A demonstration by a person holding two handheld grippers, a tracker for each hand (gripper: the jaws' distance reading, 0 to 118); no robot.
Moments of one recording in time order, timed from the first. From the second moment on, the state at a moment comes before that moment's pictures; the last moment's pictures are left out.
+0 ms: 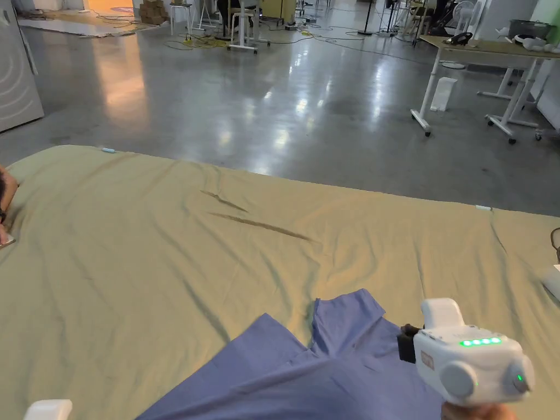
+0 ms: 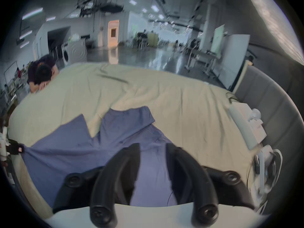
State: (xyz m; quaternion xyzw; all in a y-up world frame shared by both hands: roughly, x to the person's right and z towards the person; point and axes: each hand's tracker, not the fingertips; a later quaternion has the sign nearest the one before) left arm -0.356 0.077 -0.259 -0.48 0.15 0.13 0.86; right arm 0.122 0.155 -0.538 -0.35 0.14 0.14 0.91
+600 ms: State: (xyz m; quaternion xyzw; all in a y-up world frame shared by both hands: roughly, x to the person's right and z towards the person) left arm -0.343 0.081 -0.256 -0.48 0.17 0.11 0.85; right arm 0.078 0.062 -0.685 -0.49 0.17 0.20 0.83
